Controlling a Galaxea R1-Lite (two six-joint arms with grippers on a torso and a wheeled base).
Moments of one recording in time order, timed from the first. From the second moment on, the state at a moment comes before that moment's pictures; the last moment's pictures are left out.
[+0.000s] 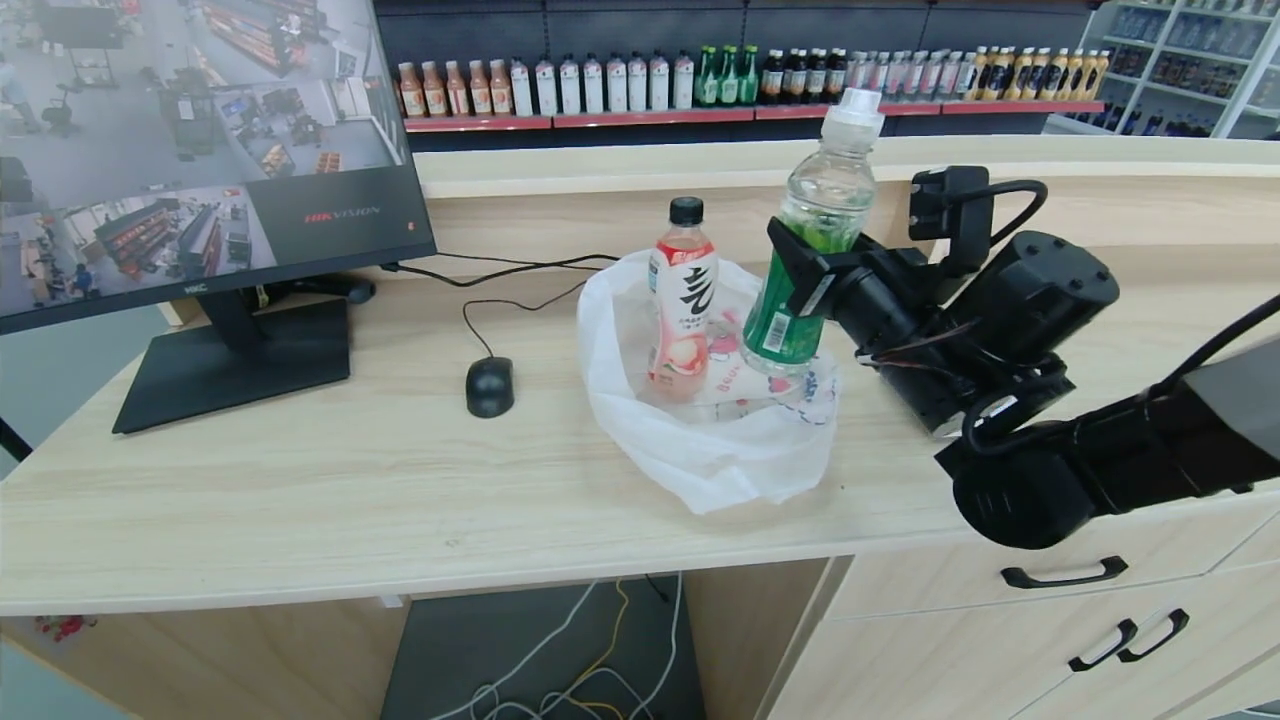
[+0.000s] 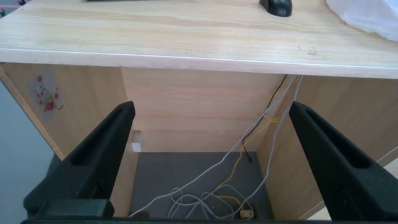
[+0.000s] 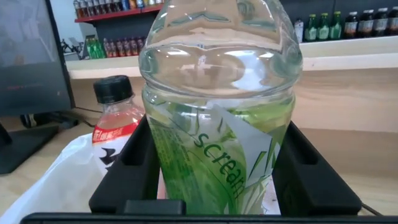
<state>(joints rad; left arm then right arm) 0.00 0.00 0.00 0.00 0.00 -0.01 0.46 2.01 -1.07 -1.39 -0.07 0.02</state>
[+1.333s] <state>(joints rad) 0.00 0.00 0.00 0.00 0.00 -0.01 0.41 2.17 -1.20 -1.36 -0.07 0.02</state>
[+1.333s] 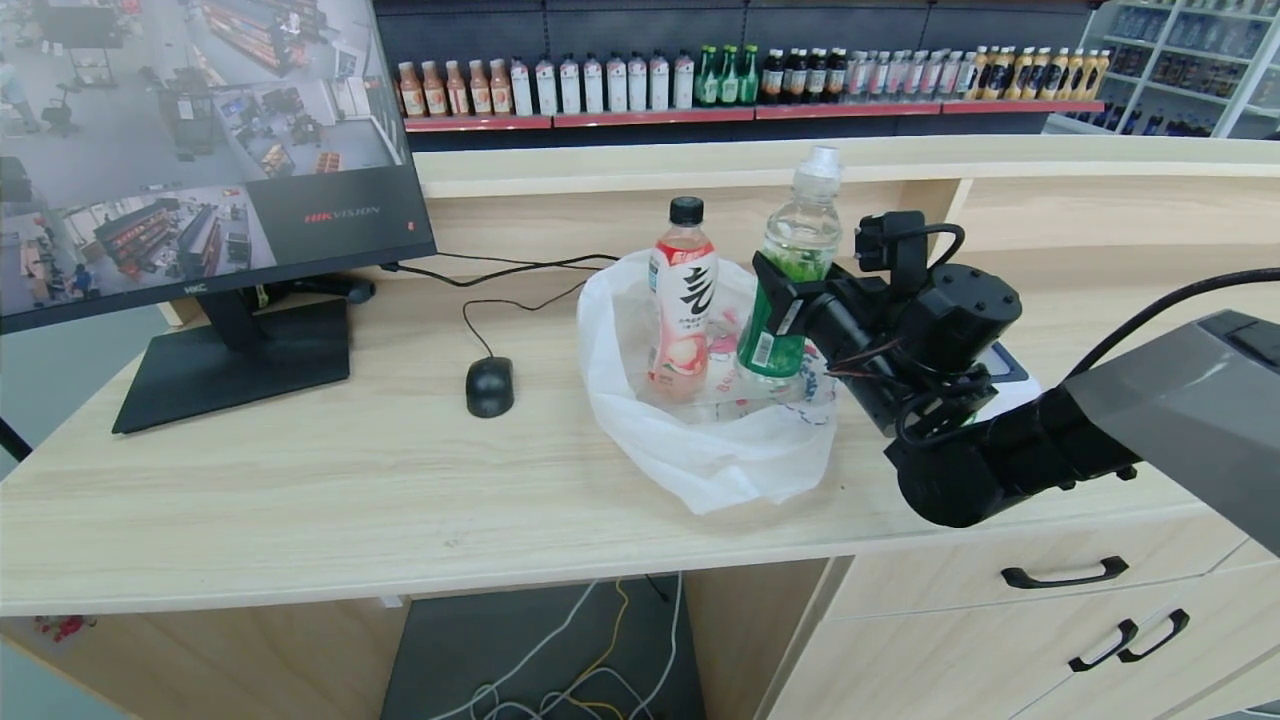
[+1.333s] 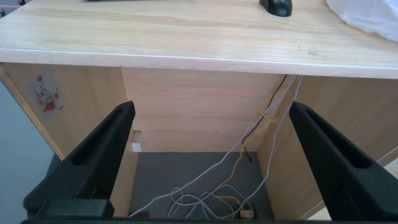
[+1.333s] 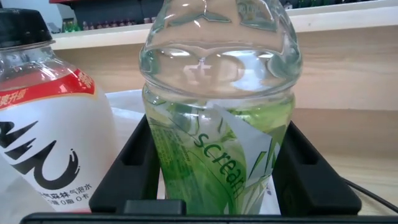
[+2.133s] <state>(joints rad) 0.00 0.00 0.00 0.00 0.00 -0.01 0.42 2.19 -1.14 -1.44 -0.07 0.00</state>
